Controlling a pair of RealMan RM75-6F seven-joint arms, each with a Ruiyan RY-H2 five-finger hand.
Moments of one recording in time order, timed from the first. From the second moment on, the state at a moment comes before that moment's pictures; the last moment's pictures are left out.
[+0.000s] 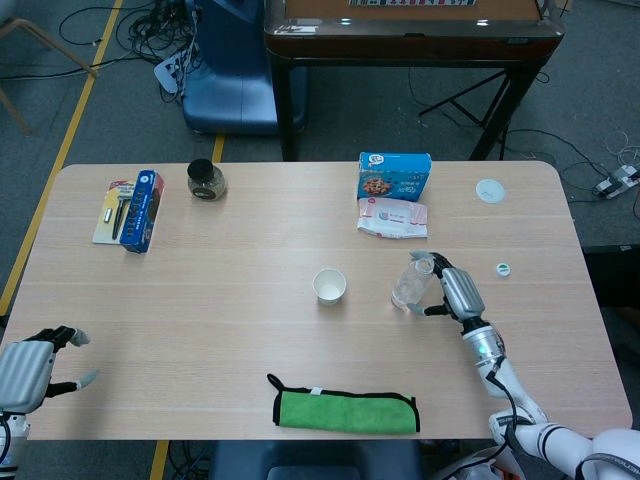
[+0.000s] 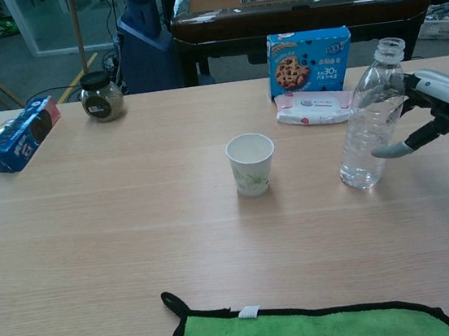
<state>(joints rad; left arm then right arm) -0.10 -1.14 -0.03 -1.60 1.51 1.47 0.03 0.51 -1.73 0.15 -0.92 -1.46 1.11 0.62</state>
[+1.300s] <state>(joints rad) -0.09 -1.12 -0.03 -1.61 1.51 1.48 0.01 0.58 -1.81 0.11 -0.78 -1.50 1.09 0.79</state>
